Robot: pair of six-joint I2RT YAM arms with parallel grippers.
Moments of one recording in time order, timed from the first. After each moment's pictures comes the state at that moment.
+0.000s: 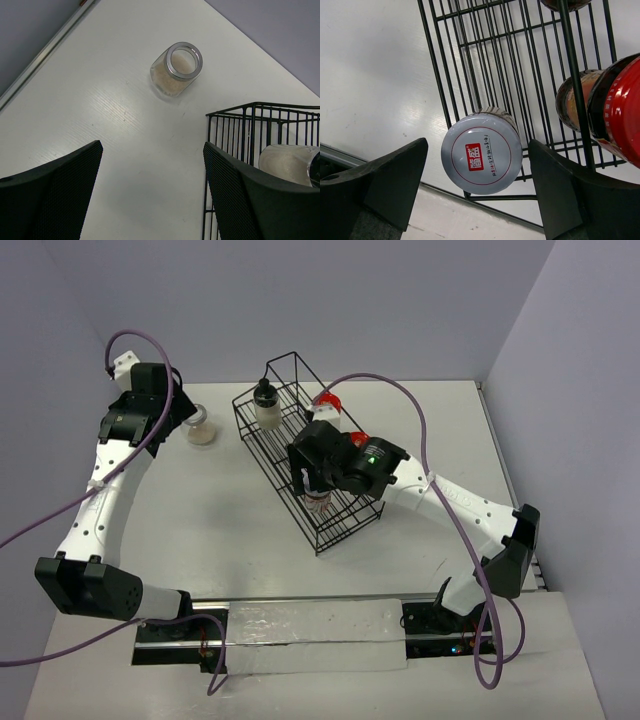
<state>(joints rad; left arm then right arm) -0.16 1.39 1.52 -0.80 -0.51 -0.60 0.99 1.54 1.61 -0.92 0.39 0.60</state>
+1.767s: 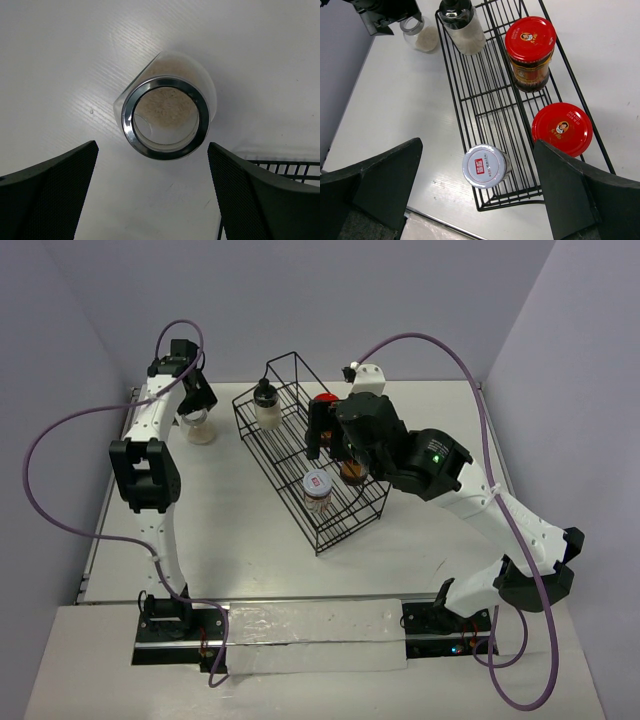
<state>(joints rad) -0.06 2.25 2.18 -0.99 -0.34 -0.52 0.99 1.40 1.79 -0.88 0.55 0.54</state>
